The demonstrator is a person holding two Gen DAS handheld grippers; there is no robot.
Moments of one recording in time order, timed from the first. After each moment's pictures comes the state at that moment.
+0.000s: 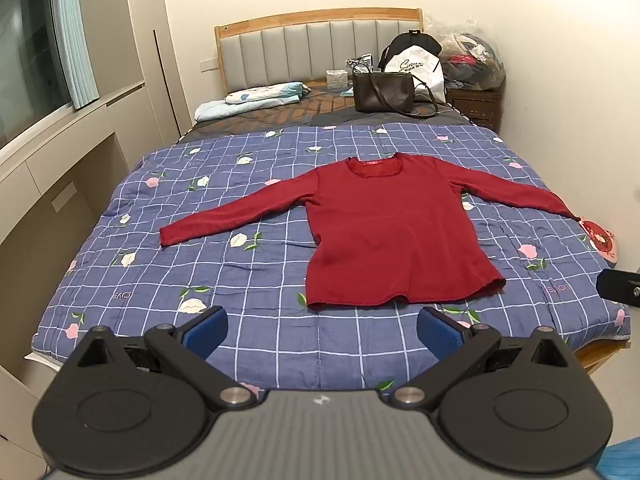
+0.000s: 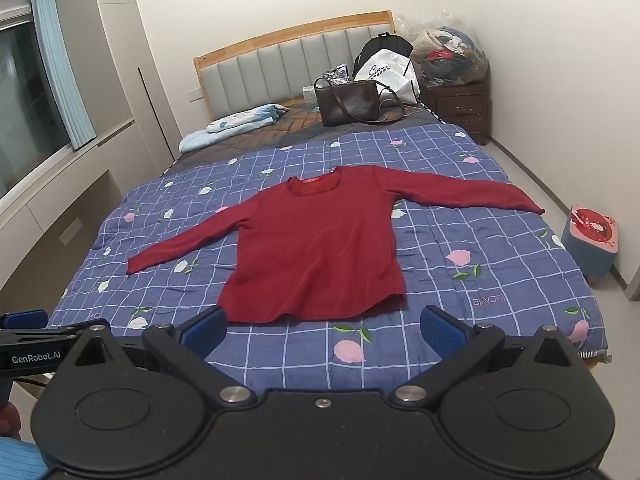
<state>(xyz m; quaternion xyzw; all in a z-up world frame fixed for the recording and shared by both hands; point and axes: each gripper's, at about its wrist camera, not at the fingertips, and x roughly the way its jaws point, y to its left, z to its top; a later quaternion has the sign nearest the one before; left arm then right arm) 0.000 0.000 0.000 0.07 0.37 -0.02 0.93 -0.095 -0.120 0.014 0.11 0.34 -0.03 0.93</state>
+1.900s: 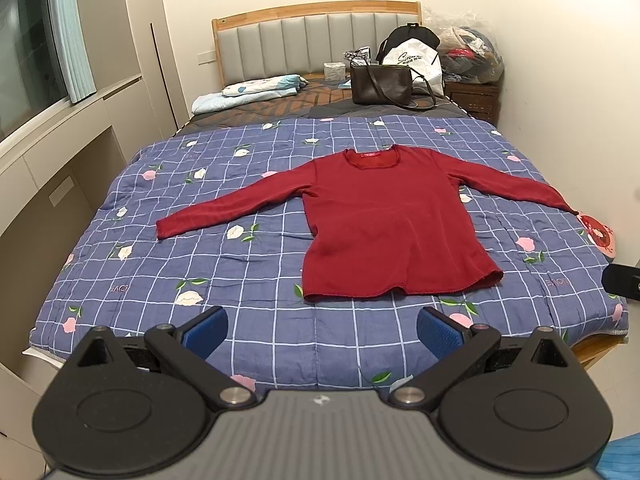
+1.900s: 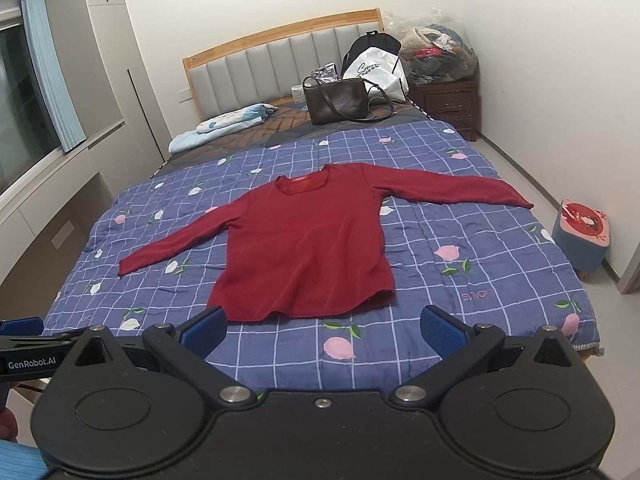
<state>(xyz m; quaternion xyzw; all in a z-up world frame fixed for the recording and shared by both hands) 0.000 0.000 -0.003 0.06 0.38 -0.03 0.92 -0.097 -0.124 0.013 0.11 0.34 -0.04 0.93</state>
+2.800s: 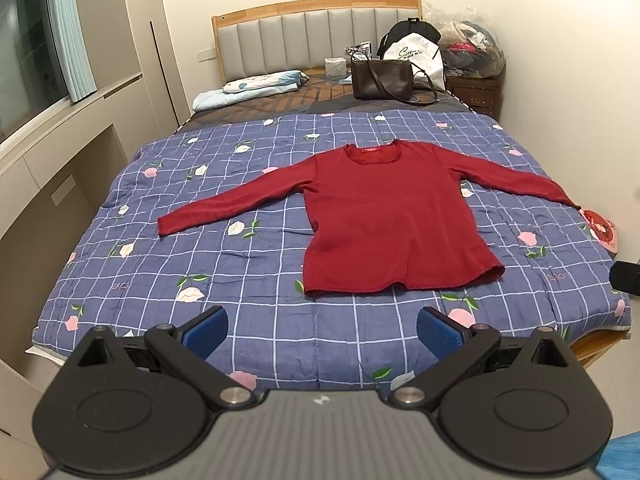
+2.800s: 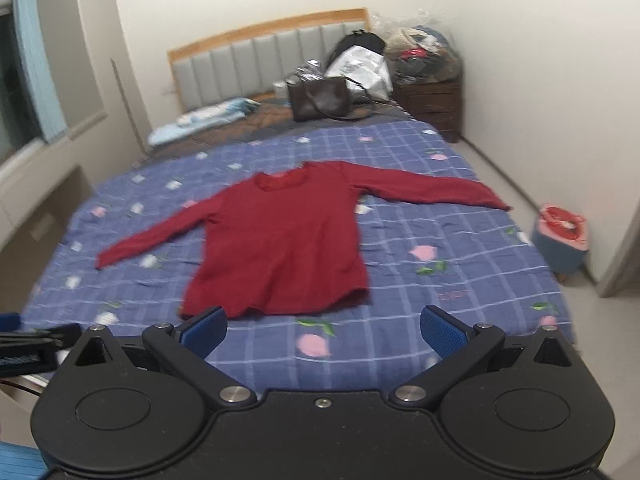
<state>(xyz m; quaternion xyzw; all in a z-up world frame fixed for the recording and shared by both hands) 0.002 -0.004 -0.005 0.07 0.39 -0.02 0.92 -0.098 -0.132 0.011 0.08 0.35 -0.08 0.93</state>
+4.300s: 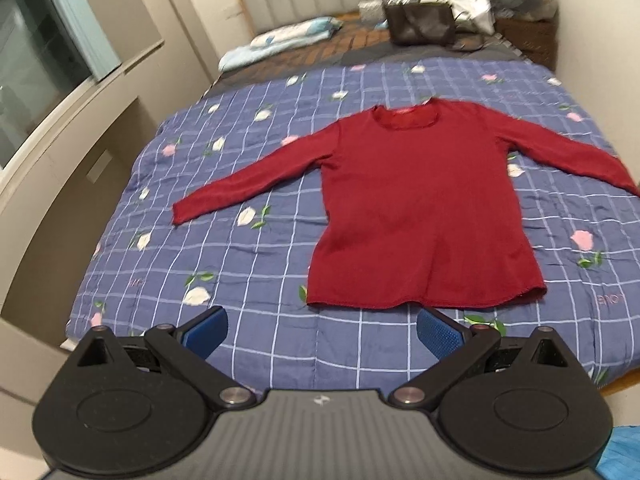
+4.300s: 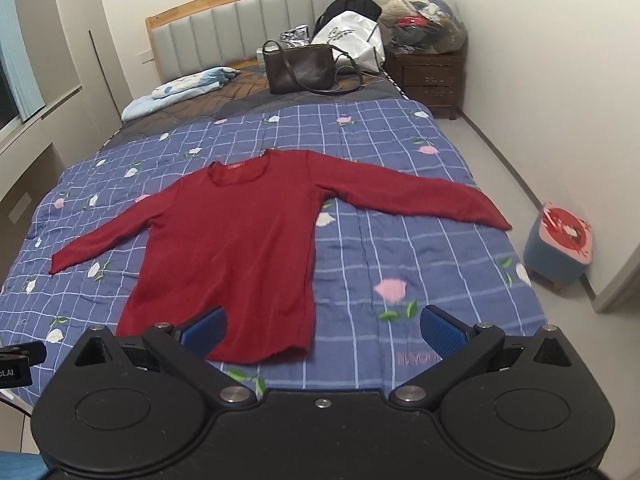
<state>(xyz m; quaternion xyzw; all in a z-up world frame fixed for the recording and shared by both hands) 0.138 -0.104 -0.018 0.11 0.48 0.08 0.87 0.062 -0.245 -0.005 0.08 0.41 -0.06 0.91</state>
